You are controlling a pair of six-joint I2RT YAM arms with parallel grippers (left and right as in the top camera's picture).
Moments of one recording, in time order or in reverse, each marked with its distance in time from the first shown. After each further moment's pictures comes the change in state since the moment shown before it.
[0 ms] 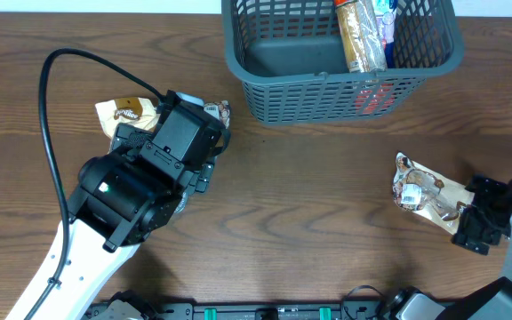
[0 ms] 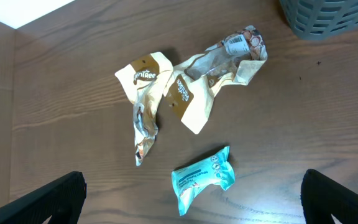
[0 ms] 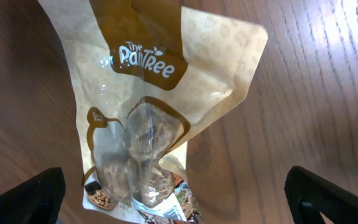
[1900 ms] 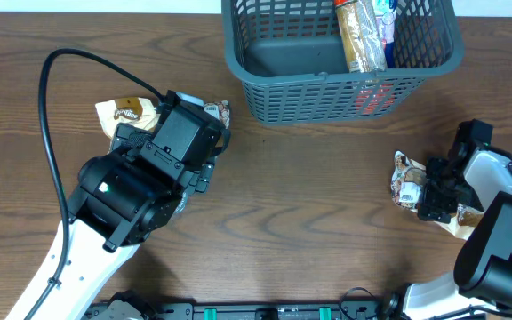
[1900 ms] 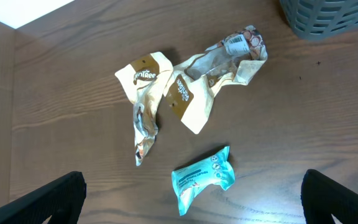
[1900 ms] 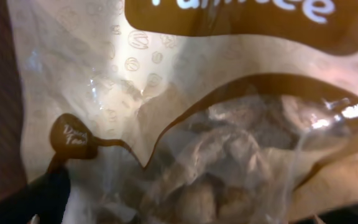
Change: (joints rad) left arm 0.000 0.000 0.000 0.000 0.000 0.000; right arm 0.290 0.377 0.000 0.267 0.129 0.191
